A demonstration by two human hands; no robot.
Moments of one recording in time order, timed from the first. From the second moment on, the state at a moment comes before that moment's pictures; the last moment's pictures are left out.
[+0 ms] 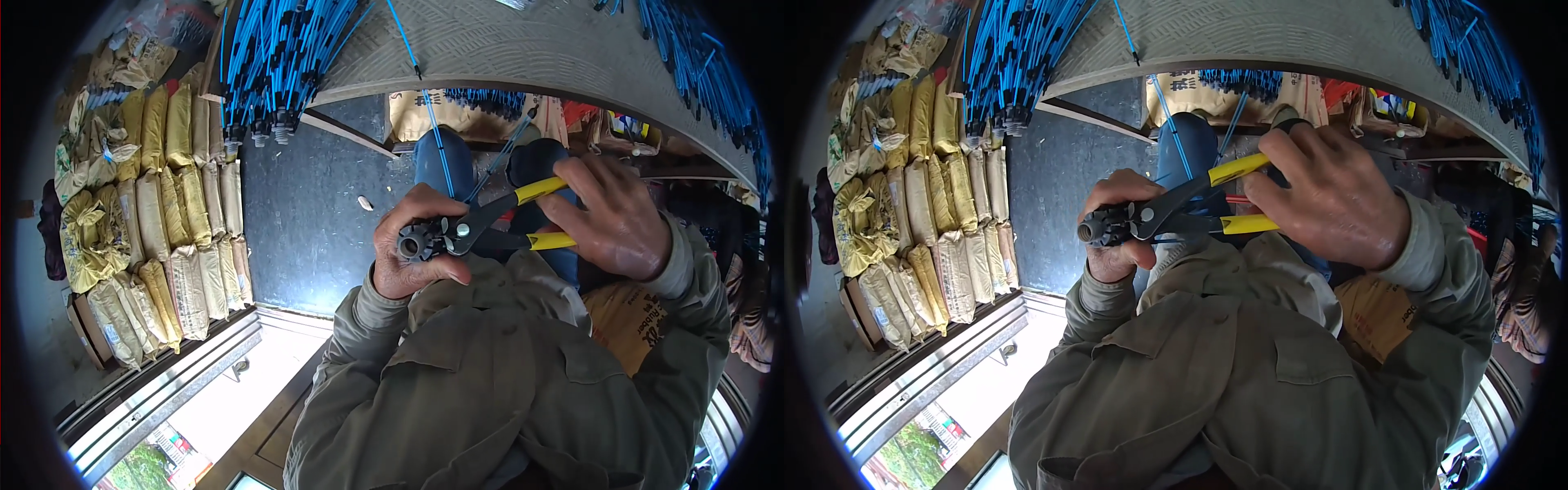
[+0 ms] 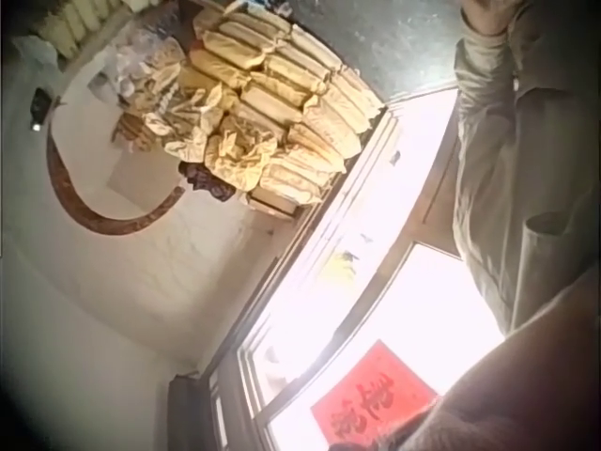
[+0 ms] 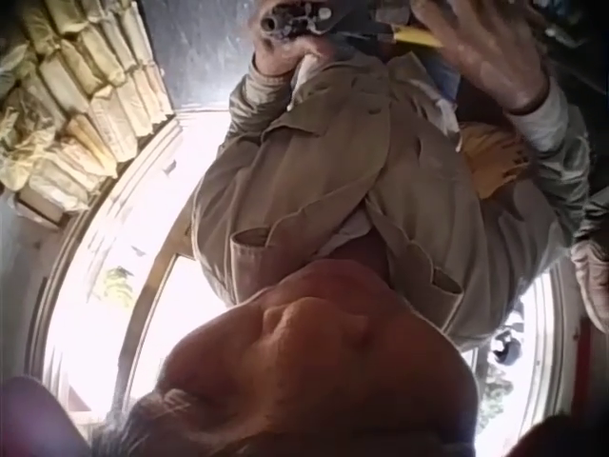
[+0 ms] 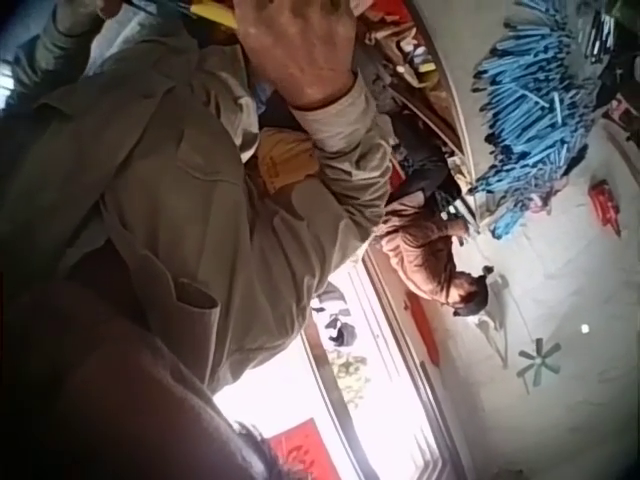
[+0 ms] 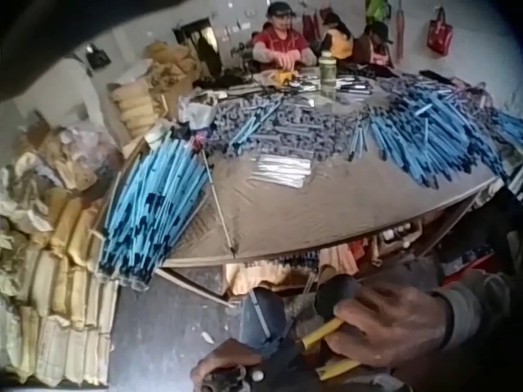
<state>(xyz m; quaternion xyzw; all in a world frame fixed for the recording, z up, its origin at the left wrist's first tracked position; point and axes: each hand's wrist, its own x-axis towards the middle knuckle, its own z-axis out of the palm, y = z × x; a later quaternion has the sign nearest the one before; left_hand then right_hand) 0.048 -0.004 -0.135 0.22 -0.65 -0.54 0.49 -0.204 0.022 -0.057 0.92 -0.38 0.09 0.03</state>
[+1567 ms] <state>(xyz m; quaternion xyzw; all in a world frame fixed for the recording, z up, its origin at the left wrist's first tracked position) 0.055 -0.014 -0.149 0.22 -0.61 -0.57 0.50 -0.198 0.012 -0.090 0.67 -0.40 0.18 -0.60</state>
